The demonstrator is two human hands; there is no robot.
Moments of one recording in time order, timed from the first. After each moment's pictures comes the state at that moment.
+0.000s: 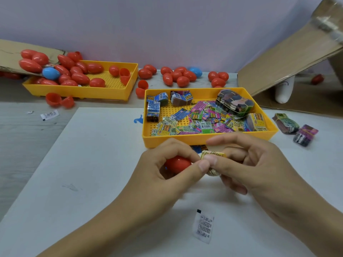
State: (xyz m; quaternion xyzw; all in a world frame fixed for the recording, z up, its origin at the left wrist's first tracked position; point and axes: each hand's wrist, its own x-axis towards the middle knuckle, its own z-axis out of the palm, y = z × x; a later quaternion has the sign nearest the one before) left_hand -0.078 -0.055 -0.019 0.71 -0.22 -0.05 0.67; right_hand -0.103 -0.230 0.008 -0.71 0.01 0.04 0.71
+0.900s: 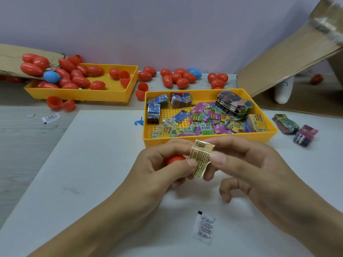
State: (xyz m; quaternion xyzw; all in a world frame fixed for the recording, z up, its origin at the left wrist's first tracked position) left_hand -0.070 -0.050 -0.022 0.60 -0.19 -0.16 0.76; right_hand -0.106 -0.231 0.006 -0.67 -0.04 0.07 0.74
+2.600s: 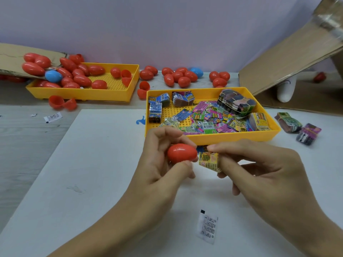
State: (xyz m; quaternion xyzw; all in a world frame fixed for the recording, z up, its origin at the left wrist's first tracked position) left_hand -0.078 -0.053 -0.029 0.62 -0.20 -0.05 0.76; right_hand -0.110 -0.227 -0.009 -0.82 -0.10 -0.22 0.53
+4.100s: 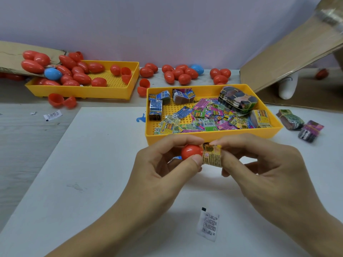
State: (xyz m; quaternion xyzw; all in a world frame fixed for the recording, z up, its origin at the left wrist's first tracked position) left_hand -0.082 -0.054 -0.016 0.66 -0.17 -0.05 0.73; right_hand -0.110 -0.229 -0.010 -0.83 -0.11 -0.23 0.50
